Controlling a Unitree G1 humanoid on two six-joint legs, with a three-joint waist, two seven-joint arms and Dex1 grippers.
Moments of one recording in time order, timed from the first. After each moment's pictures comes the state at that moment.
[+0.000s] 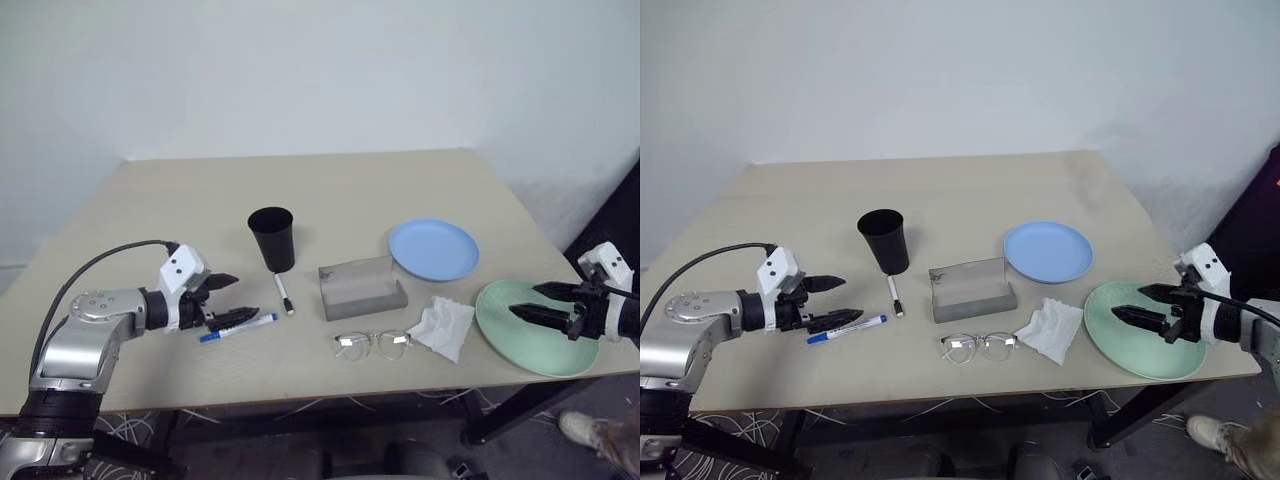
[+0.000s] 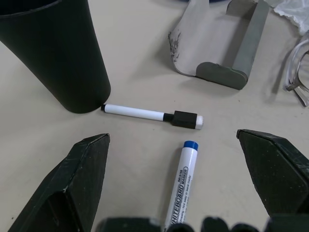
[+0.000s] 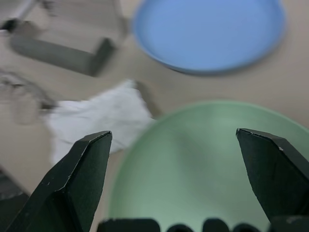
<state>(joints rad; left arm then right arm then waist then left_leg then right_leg) -0.18 0.83 0.09 0.02 -0.35 0.45 -1.07 -0.11 -0.98 -0.26 0.11 0.47 0.70 1.03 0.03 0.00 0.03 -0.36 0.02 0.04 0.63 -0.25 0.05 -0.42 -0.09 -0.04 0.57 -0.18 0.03</state>
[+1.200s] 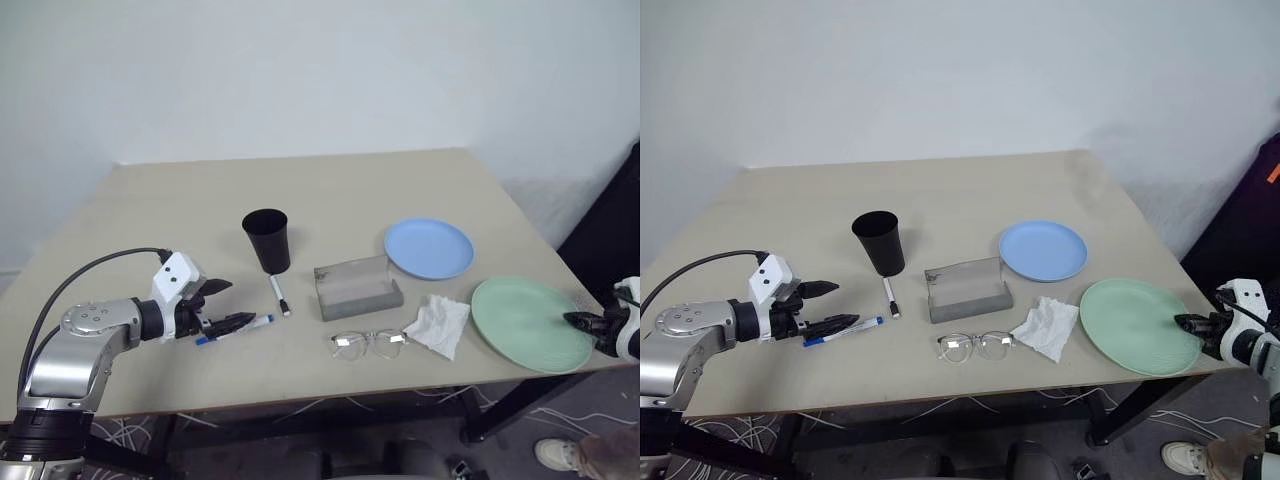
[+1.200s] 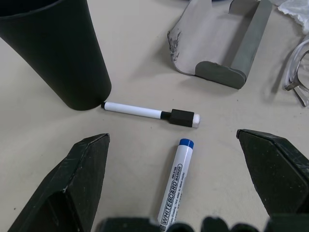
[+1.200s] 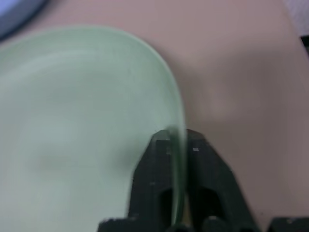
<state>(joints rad) -0.09 0.84 0.14 -0.08 -0.37 0.48 -1.01 -0.28 -0.88 -0.29 0.73 0.35 0.51 0.85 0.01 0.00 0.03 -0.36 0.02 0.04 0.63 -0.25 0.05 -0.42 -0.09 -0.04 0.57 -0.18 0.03</state>
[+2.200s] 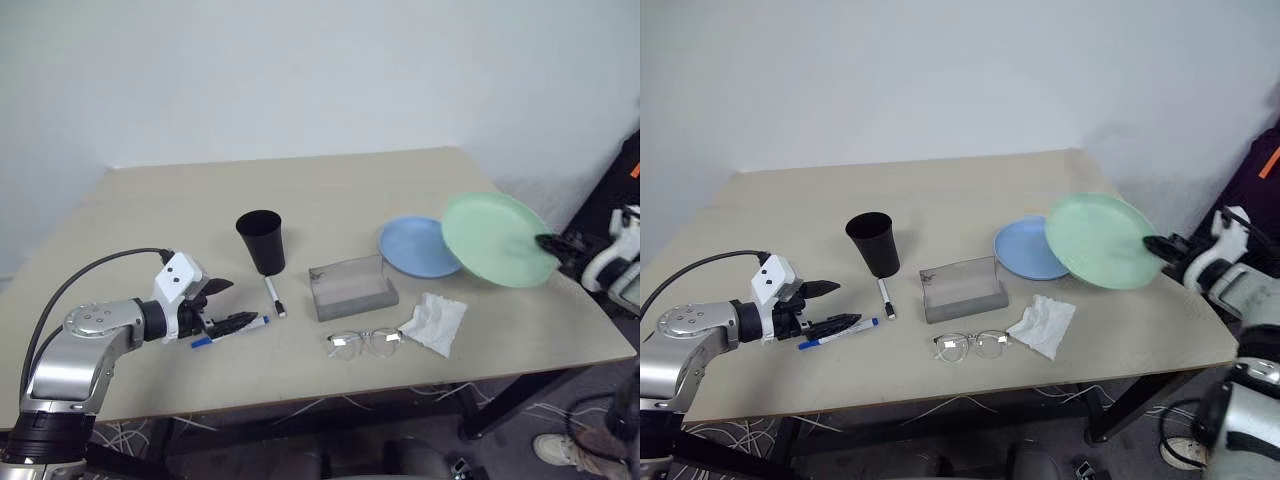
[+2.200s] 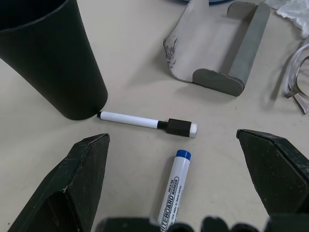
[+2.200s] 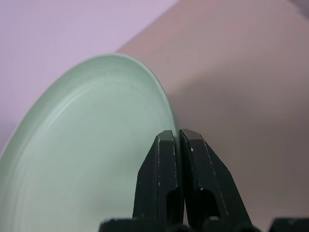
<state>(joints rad) -0.08 0.83 0.14 -0.10 -0.37 0.50 -0.98 -0.69 -0.67 -0.49 0.61 0.56 0.90 0.60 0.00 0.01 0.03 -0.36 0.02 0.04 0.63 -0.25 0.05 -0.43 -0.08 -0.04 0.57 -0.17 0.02</state>
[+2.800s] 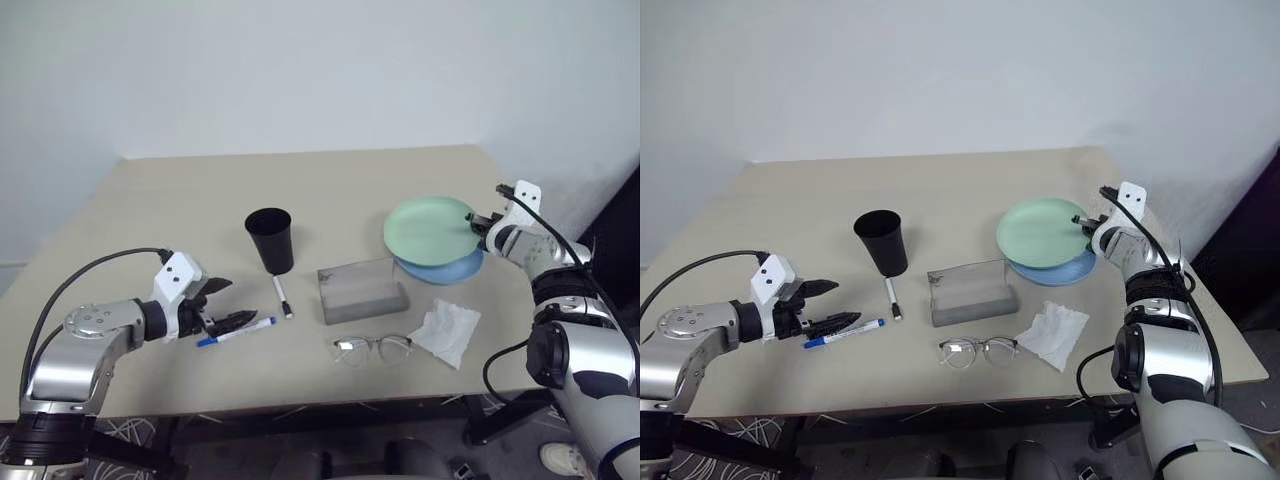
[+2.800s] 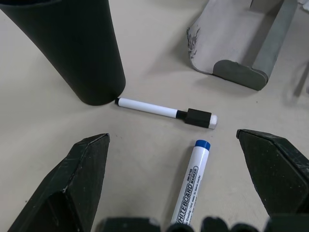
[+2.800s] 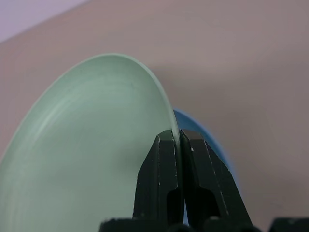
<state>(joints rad) -0.06 0.83 0.15 -0.12 -0.37 0.51 -0.95 -0.97 -0.42 -0.29 1.02 0.29 0.53 0.19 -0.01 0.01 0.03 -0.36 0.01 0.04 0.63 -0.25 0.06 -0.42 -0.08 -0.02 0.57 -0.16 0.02</state>
